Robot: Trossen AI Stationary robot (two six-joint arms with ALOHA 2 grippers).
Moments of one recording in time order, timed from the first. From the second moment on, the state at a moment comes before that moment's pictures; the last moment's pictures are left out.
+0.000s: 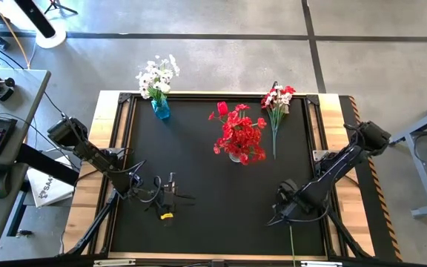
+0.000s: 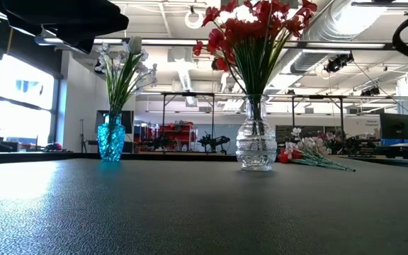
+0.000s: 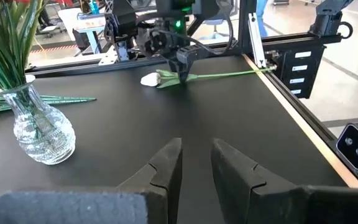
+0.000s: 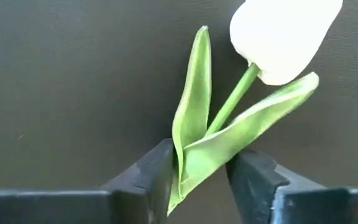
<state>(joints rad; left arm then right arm) -0.69 1.48 0.55 0.63 -0.65 -0.09 0.76 1.51 0.74 -0.75 0.00 1.87</state>
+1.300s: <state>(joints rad) -0.71 1.40 0.54 0.84 -0.46 0.14 0.53 2.04 1.02 1.22 0.40 -0.14</state>
